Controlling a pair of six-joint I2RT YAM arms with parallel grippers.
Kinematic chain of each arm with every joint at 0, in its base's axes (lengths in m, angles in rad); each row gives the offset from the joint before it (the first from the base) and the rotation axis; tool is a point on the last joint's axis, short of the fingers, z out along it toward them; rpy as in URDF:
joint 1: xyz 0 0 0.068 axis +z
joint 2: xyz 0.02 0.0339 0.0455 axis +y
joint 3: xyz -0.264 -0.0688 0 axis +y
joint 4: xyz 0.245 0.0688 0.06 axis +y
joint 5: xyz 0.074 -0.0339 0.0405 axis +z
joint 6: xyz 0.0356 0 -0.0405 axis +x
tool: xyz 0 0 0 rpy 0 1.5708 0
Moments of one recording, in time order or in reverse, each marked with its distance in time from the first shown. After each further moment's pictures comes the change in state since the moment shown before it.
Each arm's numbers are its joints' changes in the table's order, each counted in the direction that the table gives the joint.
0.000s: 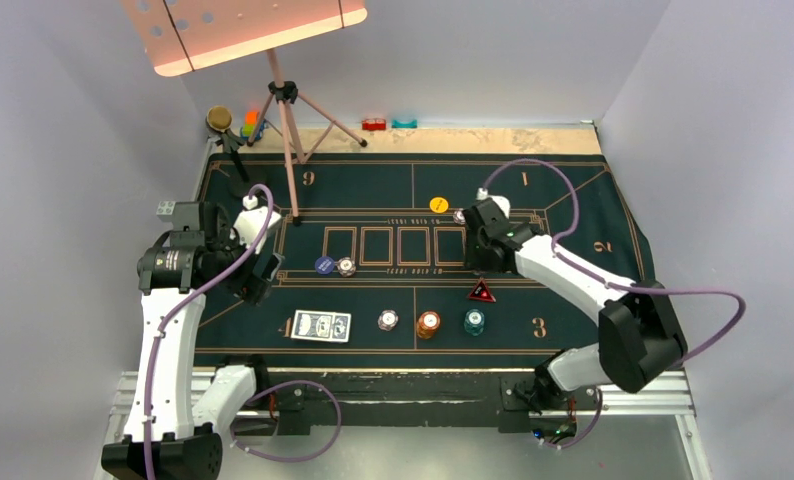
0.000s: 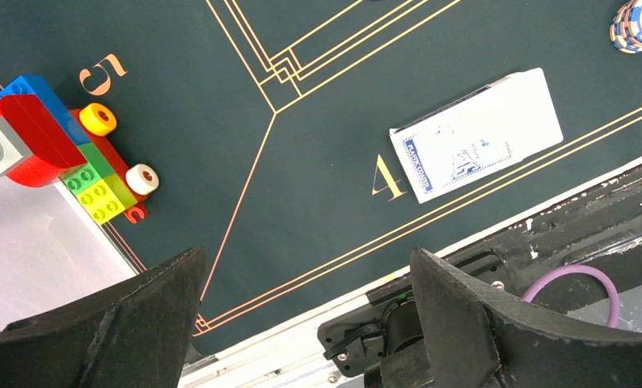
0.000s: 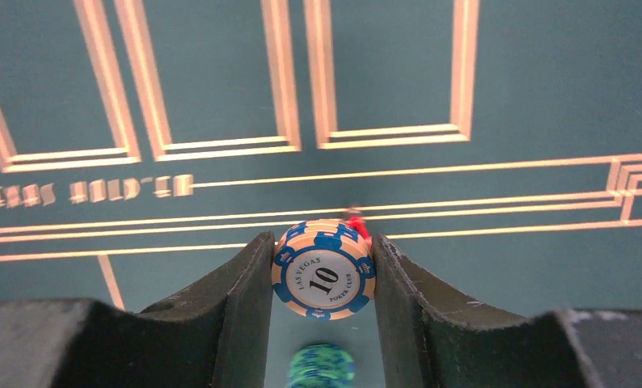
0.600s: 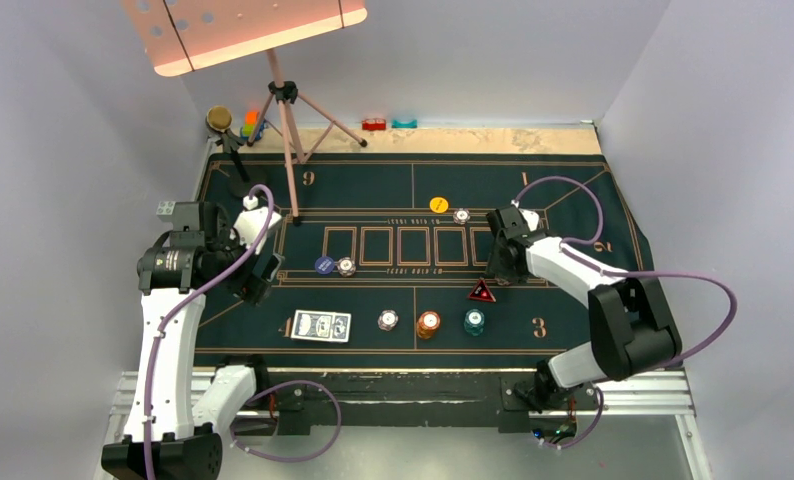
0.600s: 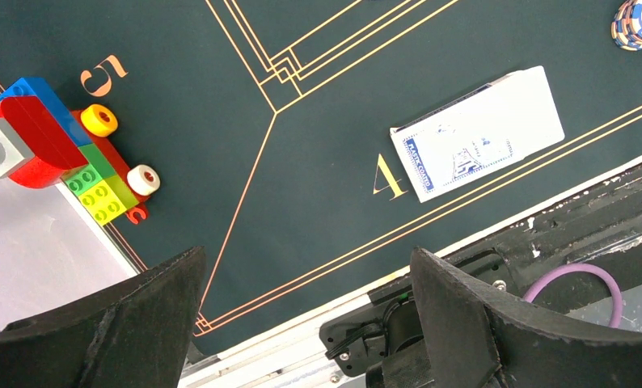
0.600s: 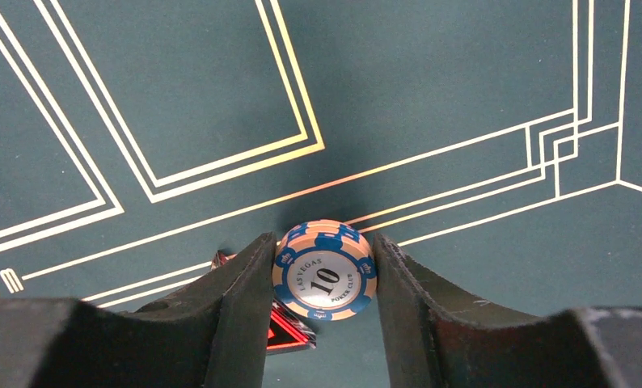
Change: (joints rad) left arm 0.000 -0.001 0.000 0.001 0.000 0.008; right arm -0.226 0.029 0.151 -0.041 -0.039 0.048
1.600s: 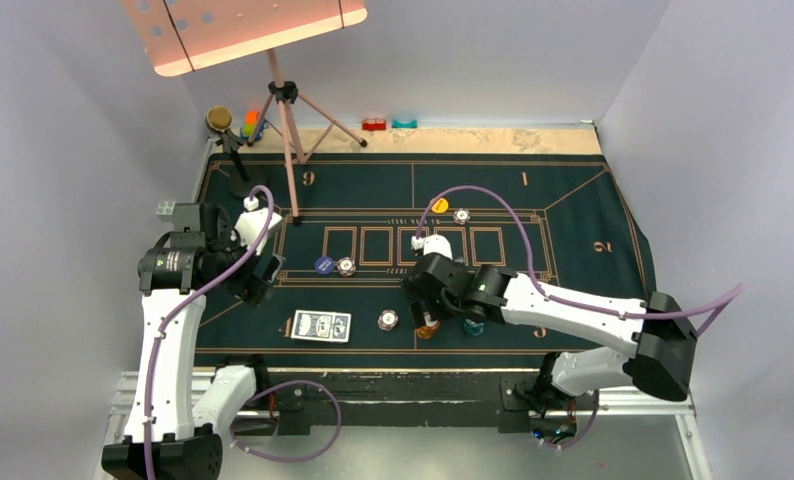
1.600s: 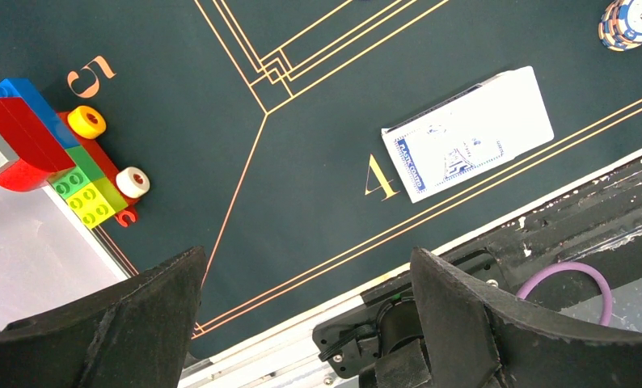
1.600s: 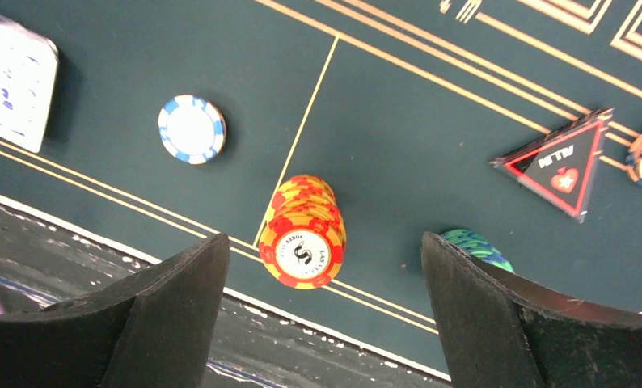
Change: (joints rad) left arm 0.000 -0.004 0.009 0.002 -0.018 -0.012; right arm 0.715 -0.169 -0.153 0.156 0.000 0.029
